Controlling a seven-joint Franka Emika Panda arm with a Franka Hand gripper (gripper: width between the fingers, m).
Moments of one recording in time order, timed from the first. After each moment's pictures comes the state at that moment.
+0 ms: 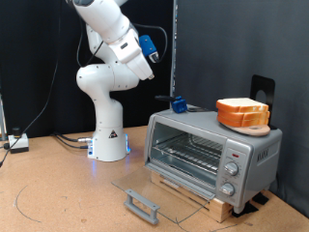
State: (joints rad) arm 0.09 -0.53 -0.34 -2.35 0.50 1.27 -0.71
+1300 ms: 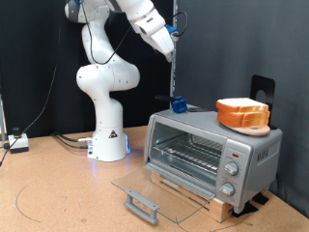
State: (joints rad) arm 0.07 -0.97 -0.05 -2.61 0.57 1.59 -0.67
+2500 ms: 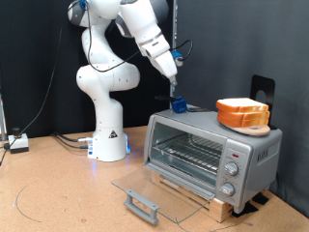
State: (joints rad) arm 0.06 -1.04 0.11 -2.84 0.61 1.86 -0.67
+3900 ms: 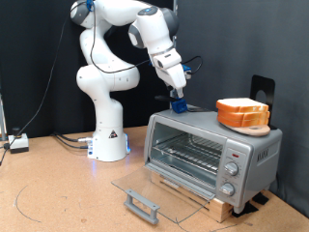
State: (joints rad) arm 0.09 -1.07 0.31 -2.93 0.70 1.96 -0.65
